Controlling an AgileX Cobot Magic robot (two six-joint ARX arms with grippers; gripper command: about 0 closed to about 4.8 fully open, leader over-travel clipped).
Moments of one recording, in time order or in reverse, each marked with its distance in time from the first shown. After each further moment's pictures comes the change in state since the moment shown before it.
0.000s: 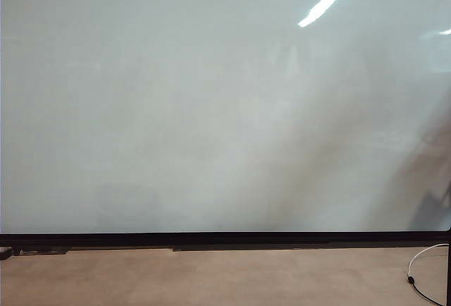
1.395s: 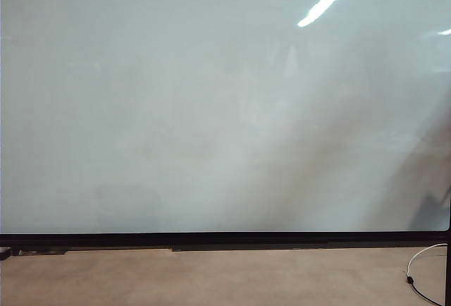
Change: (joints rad) left arm 0.000 0.000 0.000 0.000 0.000 0.000; right arm -0.005 -0.002 0.001 -0.001 -0.004 0.003
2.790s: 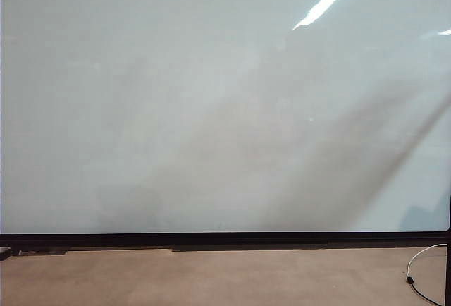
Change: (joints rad) left arm 0.000 0.000 0.000 0.000 0.000 0.000; right arm 0.245 -0.784 -0.575 -0.097 0.672 0.003
